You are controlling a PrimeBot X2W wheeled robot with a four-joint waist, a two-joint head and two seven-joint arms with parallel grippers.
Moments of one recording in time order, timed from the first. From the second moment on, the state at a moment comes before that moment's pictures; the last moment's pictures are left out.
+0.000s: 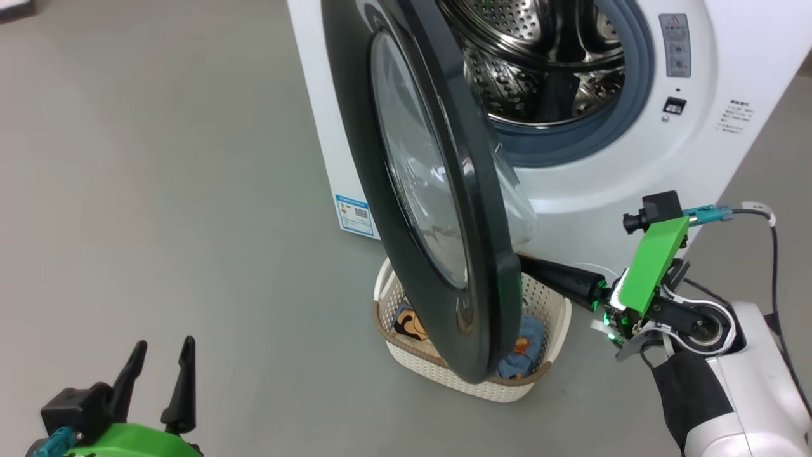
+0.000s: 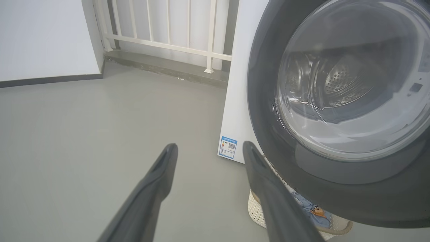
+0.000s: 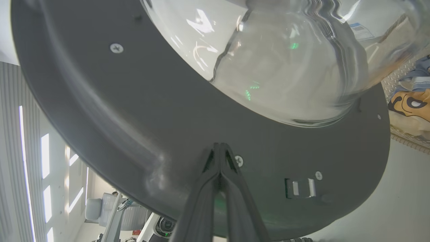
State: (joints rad) left arm -0.10 0.24 -0.14 0.31 -0.47 -0.13 -0.26; right arm -0.52 -0.07 -0.05 0.43 1.28 0.13 0.94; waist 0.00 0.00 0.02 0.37
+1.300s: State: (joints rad) left arm -0.07 0.25 -0.16 0.27 -0.47 -0.10 -0.26; right arm -0.39 -0.12 0.06 0.21 1.12 0.13 0.51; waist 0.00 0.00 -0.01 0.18
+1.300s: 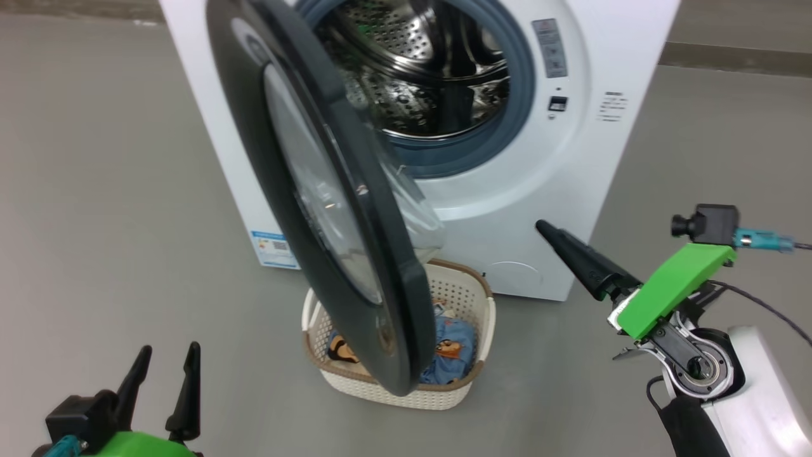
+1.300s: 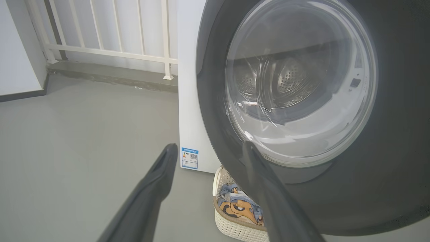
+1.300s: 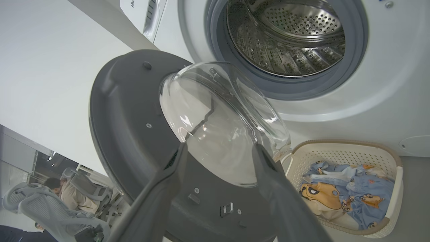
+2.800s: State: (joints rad) left arm -0.02 0.19 -0.07 0.19 -0.39 -0.10 -0.26; right arm -0.10 -0.17 0.08 0.30 0.42 0.13 -0.25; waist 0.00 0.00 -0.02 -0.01
